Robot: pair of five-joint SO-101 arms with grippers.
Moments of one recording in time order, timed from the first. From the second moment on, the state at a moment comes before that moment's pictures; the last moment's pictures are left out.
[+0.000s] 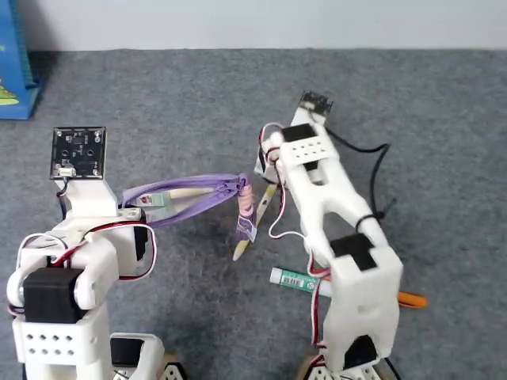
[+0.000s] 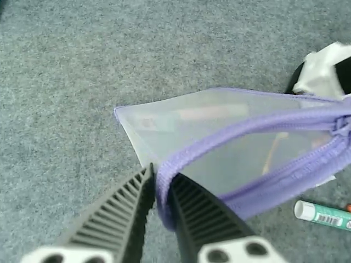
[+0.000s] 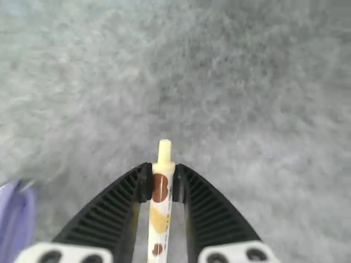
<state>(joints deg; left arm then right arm) -2.7 -55.0 26.9 92.6 8.2 -17.8 24.1 -9.2 69.1 -38.8</state>
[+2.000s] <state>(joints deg) -2.7 -55.0 26.9 92.6 8.2 -35.9 -44.8 0.9 57.2 -20.4</state>
